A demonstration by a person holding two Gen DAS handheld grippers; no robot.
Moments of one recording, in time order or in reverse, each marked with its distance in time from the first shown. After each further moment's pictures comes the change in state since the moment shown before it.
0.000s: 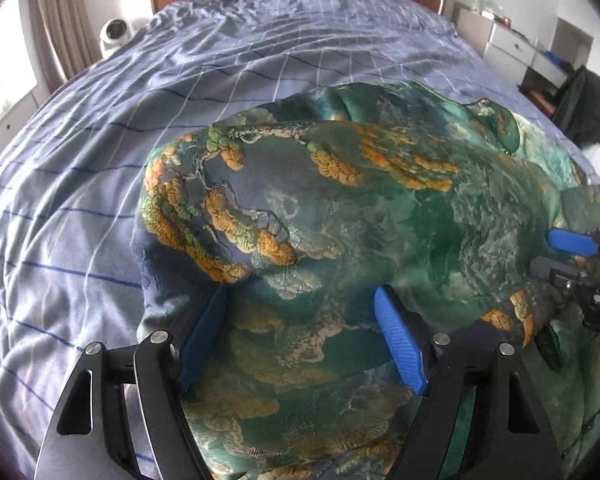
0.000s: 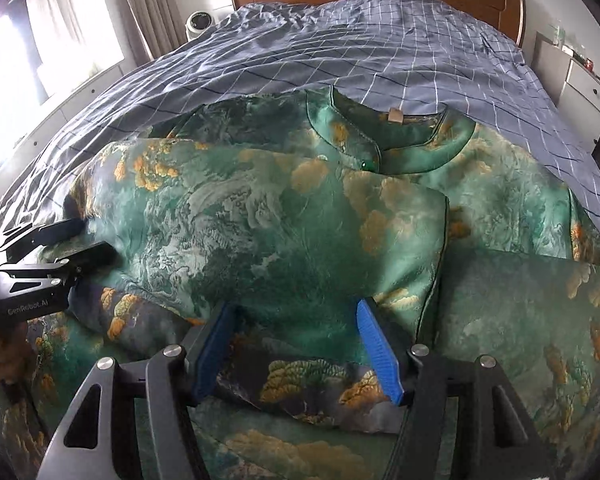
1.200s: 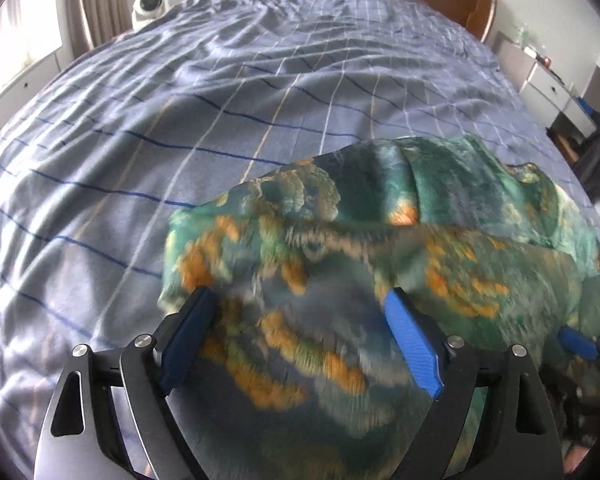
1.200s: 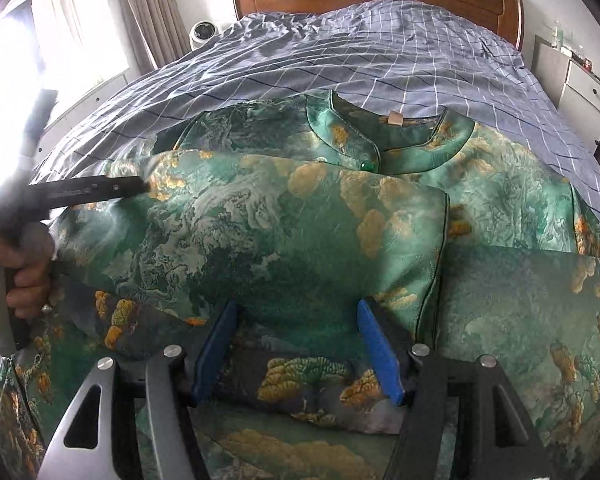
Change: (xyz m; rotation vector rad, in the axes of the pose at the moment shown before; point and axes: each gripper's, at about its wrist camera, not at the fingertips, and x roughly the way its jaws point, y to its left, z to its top) left arm 0.016 0.034 0.054 -0.157 0.016 0.010; right arm 0.000 0.000 -0.007 0.002 -0.042 0.016
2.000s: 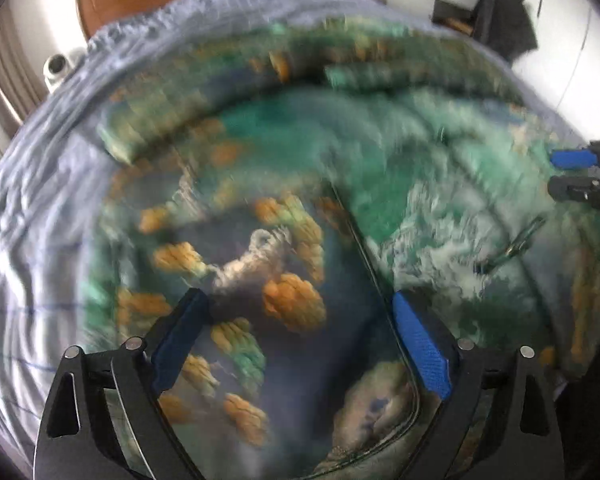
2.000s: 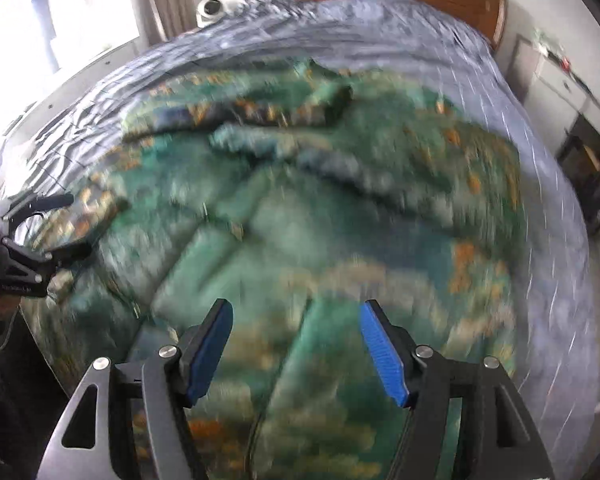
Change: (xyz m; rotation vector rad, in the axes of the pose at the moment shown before) left arm -0.139 -0.084 -0.240 0.420 0.064 -0.082; right arm -0.175 -0.016 -0.172 -0.026 0.106 -0.064
